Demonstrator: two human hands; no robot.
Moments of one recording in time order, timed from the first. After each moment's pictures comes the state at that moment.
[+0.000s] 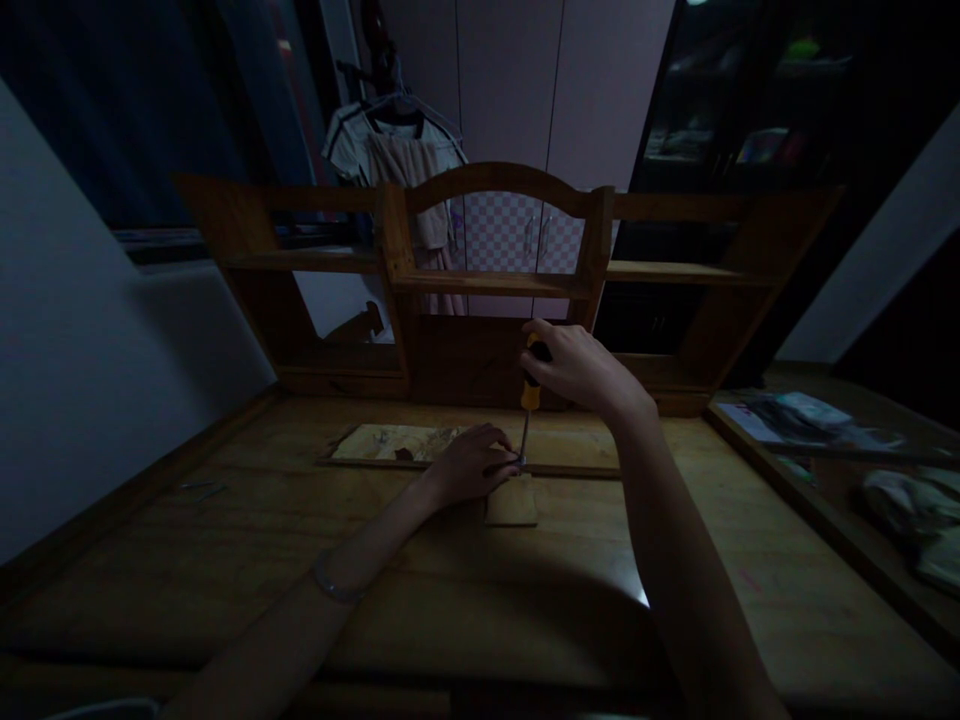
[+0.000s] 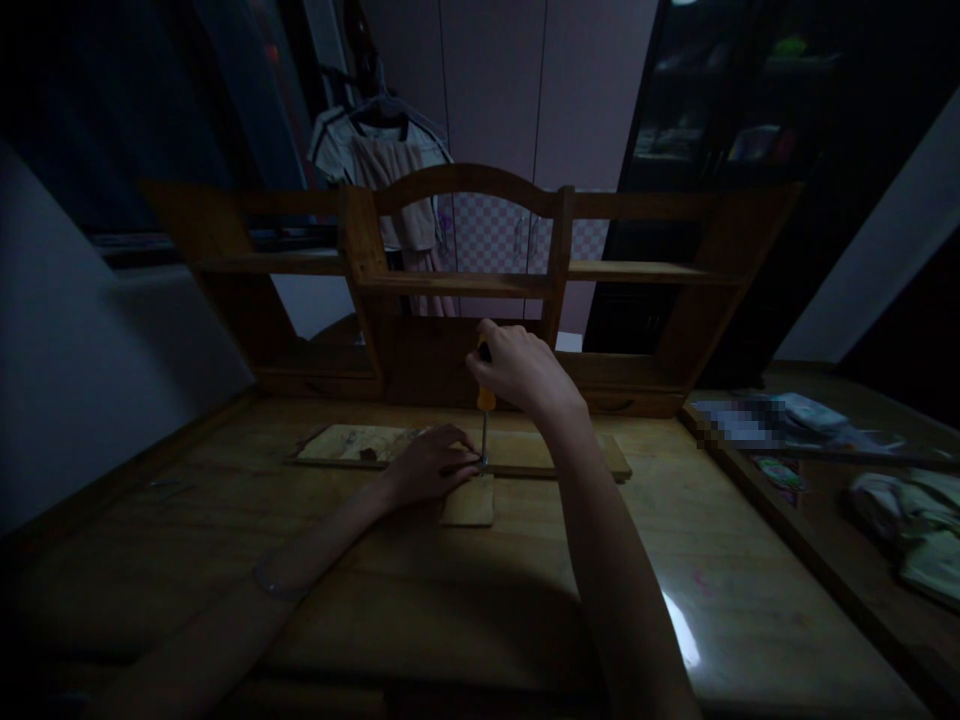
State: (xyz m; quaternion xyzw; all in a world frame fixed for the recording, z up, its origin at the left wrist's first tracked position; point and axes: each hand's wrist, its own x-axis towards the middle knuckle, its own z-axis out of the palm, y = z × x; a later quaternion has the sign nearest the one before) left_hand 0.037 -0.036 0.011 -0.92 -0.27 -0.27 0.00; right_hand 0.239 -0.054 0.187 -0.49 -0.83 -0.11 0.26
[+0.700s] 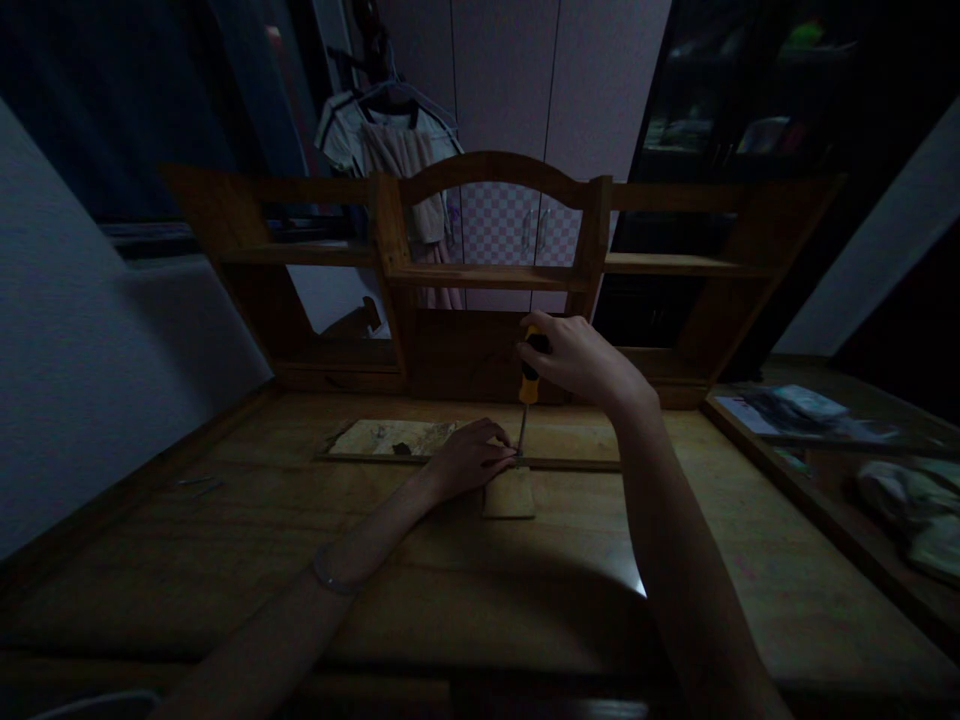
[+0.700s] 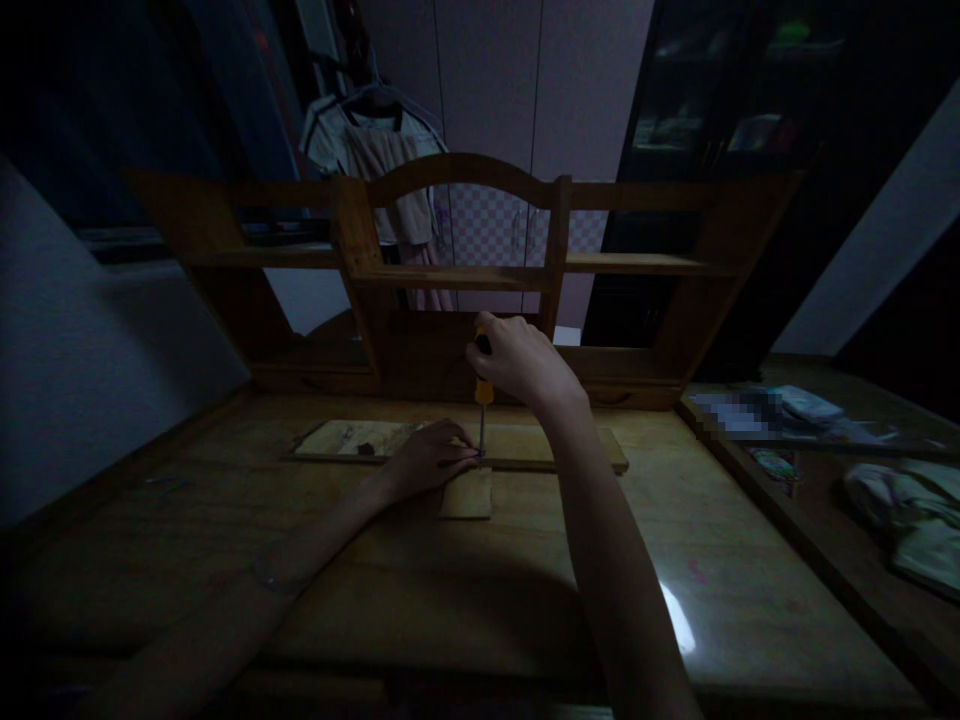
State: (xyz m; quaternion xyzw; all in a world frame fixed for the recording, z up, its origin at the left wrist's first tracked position) left_hand 0.038 -0.031 0.006 -0.92 -0.26 -0.28 -0.01; right_hand 0.244 -0.051 0.187 -0.49 -0.83 -0.10 0.26
